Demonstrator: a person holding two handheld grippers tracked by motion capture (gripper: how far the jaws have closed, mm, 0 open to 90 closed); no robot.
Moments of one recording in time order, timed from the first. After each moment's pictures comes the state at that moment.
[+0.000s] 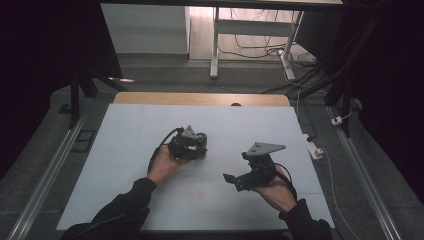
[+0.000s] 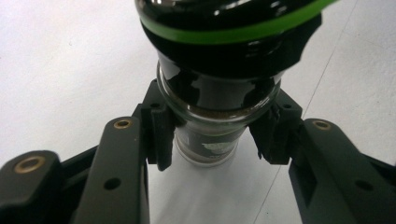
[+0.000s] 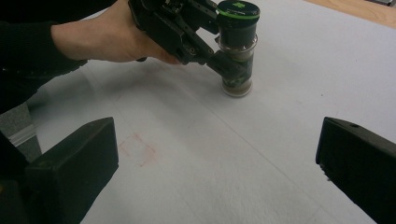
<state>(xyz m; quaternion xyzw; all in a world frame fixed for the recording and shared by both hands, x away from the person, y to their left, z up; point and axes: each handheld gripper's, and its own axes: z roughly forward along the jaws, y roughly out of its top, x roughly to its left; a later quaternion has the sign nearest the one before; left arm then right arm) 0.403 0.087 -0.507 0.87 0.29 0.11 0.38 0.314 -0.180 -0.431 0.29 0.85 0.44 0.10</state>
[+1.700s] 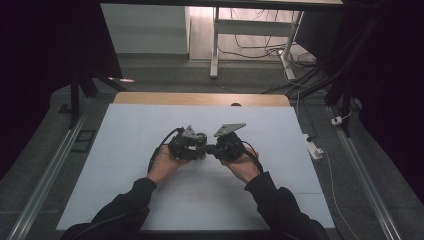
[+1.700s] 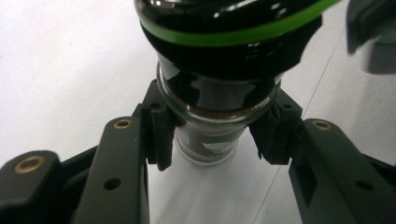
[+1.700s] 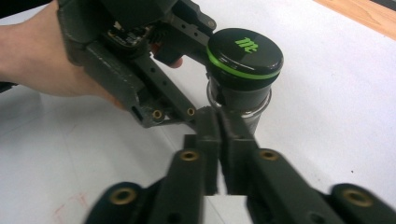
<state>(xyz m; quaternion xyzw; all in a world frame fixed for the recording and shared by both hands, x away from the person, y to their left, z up) 0.403 0.087 -0.507 0.87 0.29 0.12 0.37 0.388 -0.107 -0.457 0.24 0.88 0.40 0.09</state>
